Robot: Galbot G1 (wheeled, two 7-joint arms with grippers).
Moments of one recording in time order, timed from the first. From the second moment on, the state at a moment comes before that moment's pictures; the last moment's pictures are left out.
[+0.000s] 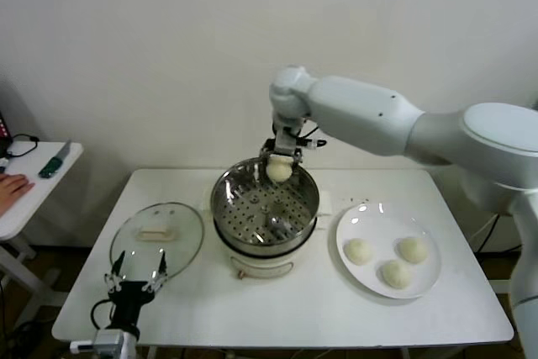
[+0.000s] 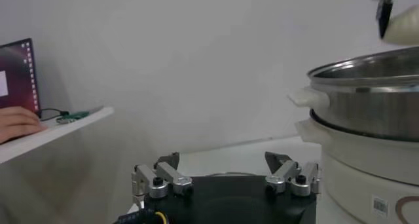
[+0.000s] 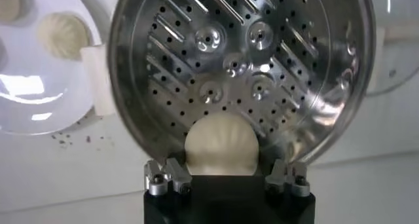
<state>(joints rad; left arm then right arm) 1.65 -1.46 -0.69 -1.98 0.02 -0.03 -0.03 0.53 1.42 -1.25 0.95 -0.32 0.61 -1.11</state>
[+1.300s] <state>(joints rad) 1.67 -1.47 -0.69 -1.99 0.01 -0.02 -0.06 0.55 1.38 -1.22 0.93 -0.25 0.59 -1.09</state>
